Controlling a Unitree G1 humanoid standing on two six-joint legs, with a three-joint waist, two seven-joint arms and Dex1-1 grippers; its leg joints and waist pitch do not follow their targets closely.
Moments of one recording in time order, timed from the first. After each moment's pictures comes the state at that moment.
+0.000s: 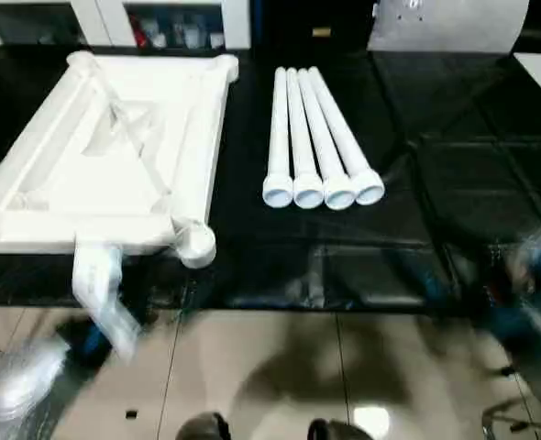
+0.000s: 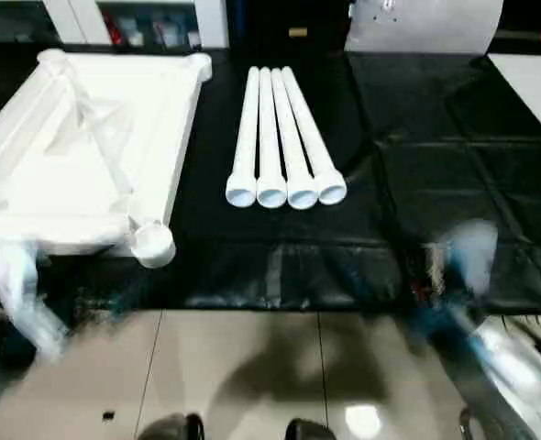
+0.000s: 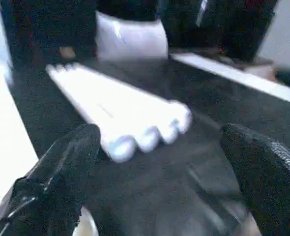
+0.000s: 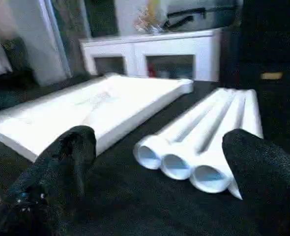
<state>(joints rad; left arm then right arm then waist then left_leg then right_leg) -0.04 0.41 0.10 -0.59 -0.54 0.48 -0.39 0.07 -0.44 -0.08 -0.58 0.54 0.37 0.35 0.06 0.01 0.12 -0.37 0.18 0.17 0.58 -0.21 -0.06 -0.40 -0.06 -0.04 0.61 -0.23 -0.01</state>
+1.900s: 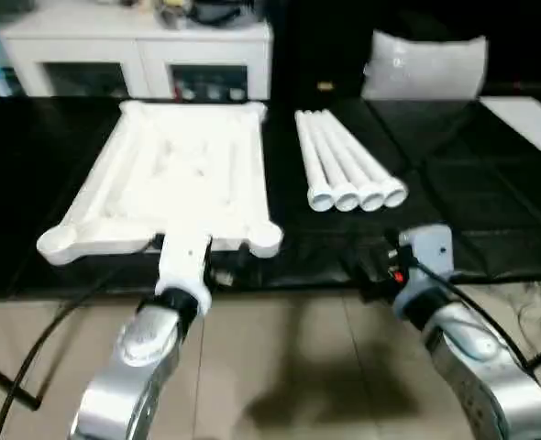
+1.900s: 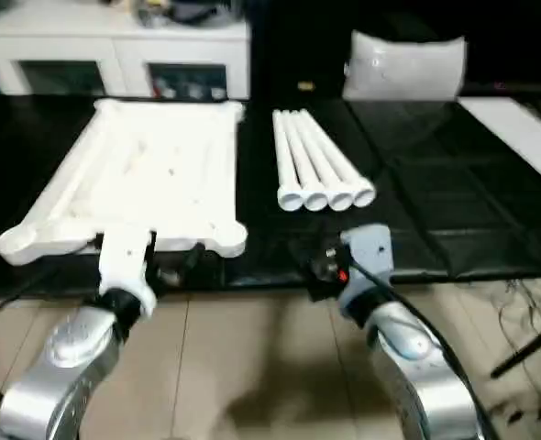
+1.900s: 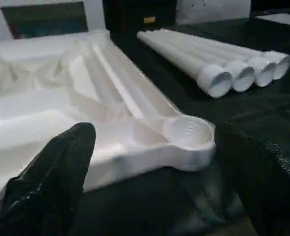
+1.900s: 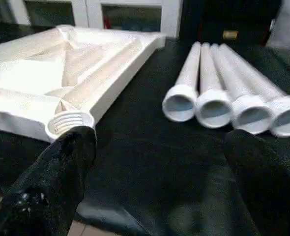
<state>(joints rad) -0.02 0.21 -0.13 -0.34 -0.12 0.48 -0.10 0.02 -0.23 0.10 -0.33 0.24 0.43 0.18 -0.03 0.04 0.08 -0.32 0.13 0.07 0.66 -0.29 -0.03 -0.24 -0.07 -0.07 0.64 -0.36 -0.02</state>
